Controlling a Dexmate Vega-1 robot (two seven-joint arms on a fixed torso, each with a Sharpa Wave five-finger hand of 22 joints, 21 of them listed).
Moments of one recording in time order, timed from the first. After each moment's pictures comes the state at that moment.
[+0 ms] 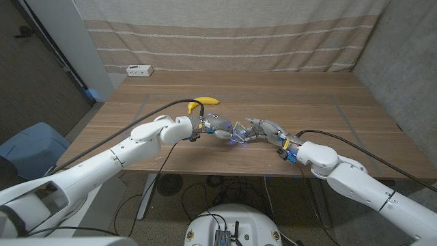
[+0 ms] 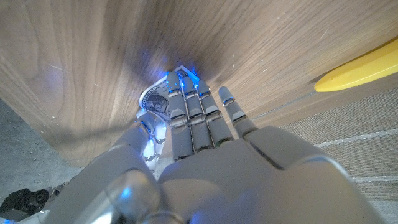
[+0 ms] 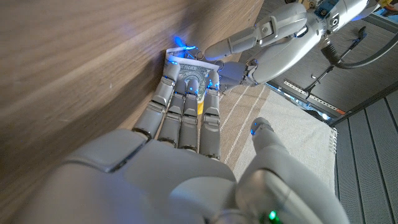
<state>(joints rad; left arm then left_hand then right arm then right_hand) 0.66 0.80 0.77 -1.78 0.68 -0.18 -0.35 0.25 0.14 0.67 0.00 0.17 0.88 0.14 0.21 0.19 0.68 0.04 0.30 0.21 0.56 -0.04 0.23 0.18 0.11 0.09 0.60 0.20 -1.09 -0.83 -0.49 -1.92 0.50 0.00 0.06 0.23 0.12 0.43 -0.08 0.17 0.85 0.20 0.18 0.18 0.61 0.20 0.23 0.20 0.48 0.09 0.27 0.20 0.58 0.08 0.51 0.18</state>
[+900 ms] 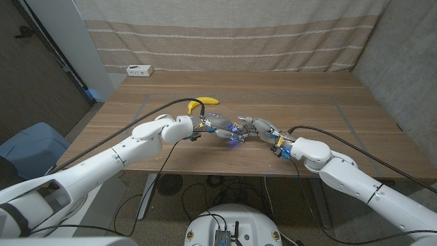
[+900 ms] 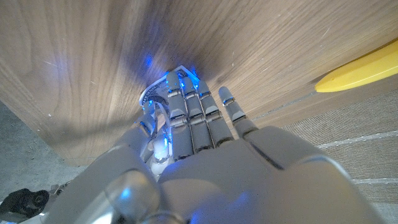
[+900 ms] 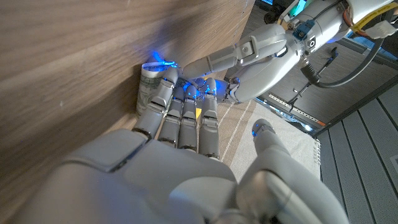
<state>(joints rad) 0.65 0.79 0.78 -1.77 0.67 -0.17 -0.35 0.24 0.14 0.68 0.00 0.17 0.88 0.13 0.21 0.19 0.68 0.04 0.28 0.21 0.56 -0.04 0.22 0.18 0.11 0.09 0.60 0.20 -1.01 -0.80 -0.55 -1.87 0.49 0.03 0.16 0.20 0.11 0.42 -0.07 0.17 0.75 0.19 0.17 0.18 0.53 0.19 0.20 0.21 0.41 0.08 0.22 0.20 0.52 0.07 0.47 0.18</state>
